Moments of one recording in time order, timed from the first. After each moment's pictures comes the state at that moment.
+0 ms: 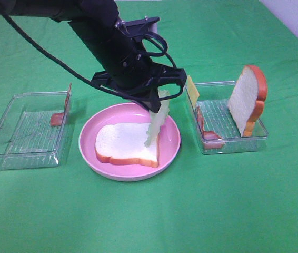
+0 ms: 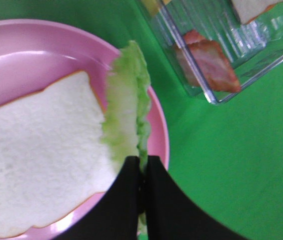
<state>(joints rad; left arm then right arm) -0.64 2.06 -1.61 -0.34 0.78 -0.08 -0.09 0.00 -0.51 0.09 1.06 -0.09</state>
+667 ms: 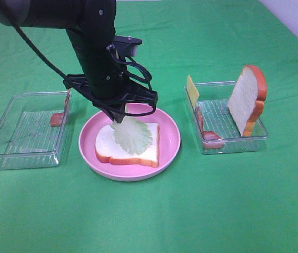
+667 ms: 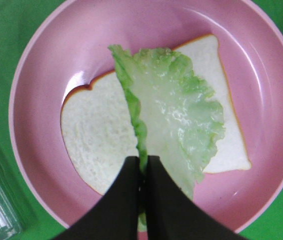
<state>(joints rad) -0.64 2.09 -1.61 0.01 0.90 -0.32 -0.09 0.00 -0.51 0.09 1.06 -0.09</state>
